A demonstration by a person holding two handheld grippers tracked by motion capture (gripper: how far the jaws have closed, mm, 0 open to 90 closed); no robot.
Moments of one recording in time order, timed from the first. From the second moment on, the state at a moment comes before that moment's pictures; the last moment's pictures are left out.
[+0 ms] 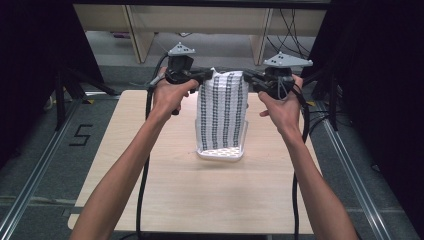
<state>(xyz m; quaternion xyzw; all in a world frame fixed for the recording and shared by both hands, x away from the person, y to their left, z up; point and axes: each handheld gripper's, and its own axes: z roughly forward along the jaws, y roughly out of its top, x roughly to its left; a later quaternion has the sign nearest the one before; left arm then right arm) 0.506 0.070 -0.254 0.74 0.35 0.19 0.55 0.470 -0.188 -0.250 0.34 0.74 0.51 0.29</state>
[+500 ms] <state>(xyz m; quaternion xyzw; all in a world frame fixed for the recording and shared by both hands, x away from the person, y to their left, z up) 0.555 0.064 -0.293 0.72 0.40 0.16 0.54 0.531 -0.181 -0.287 0.42 0.73 0.48 0.25</state>
